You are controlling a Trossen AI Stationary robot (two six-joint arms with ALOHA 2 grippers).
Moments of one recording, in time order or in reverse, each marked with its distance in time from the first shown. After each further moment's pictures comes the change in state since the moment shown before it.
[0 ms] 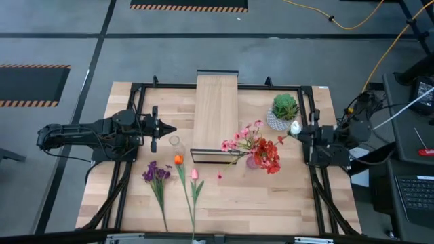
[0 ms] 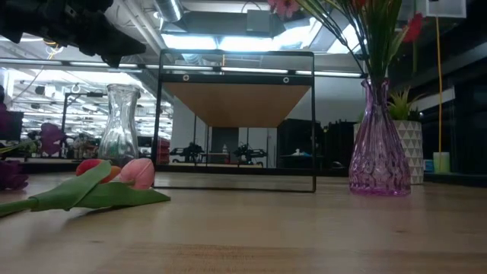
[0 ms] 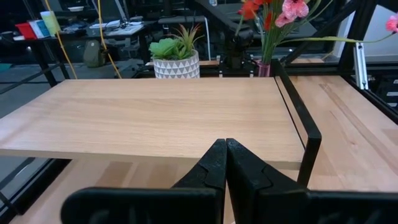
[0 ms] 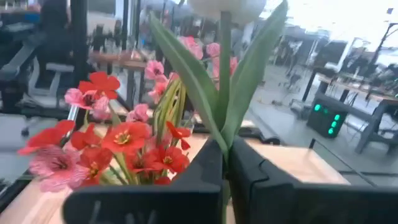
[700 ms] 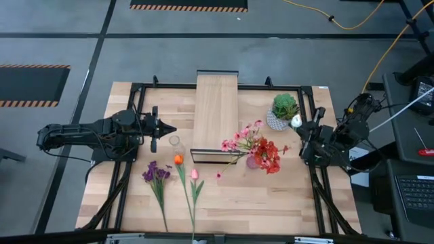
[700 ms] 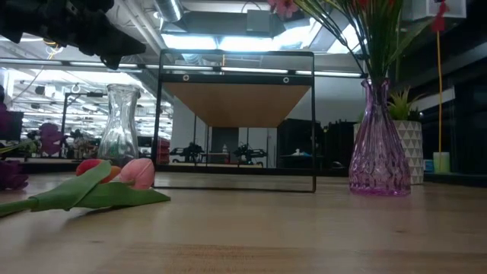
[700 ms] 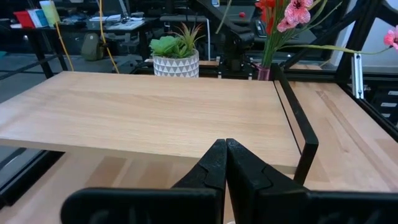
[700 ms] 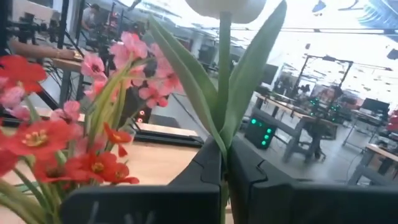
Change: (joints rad) left arm 0.000 0.000 0.000 0.001 0.000 -0.060; right arm -0.002 -0.017 -0.131 0.355 0.196 -0.345
